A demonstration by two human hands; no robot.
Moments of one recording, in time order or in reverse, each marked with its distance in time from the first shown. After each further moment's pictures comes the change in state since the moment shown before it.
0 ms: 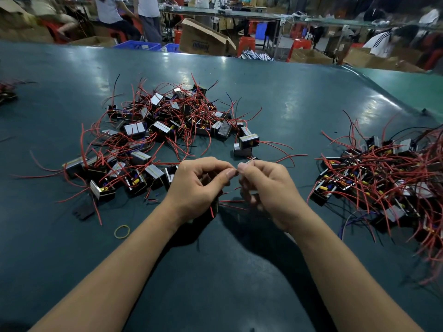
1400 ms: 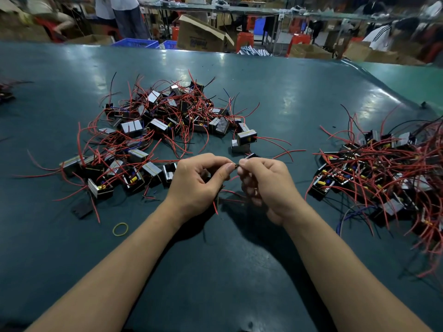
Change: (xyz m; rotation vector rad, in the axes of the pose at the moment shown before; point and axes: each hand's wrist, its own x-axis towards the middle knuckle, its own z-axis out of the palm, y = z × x) left_hand 0.000 -0.003 0.006 0.127 0.050 0.024; right_hand 0.008 0.009 -0.004 0.101 0.090 0.064
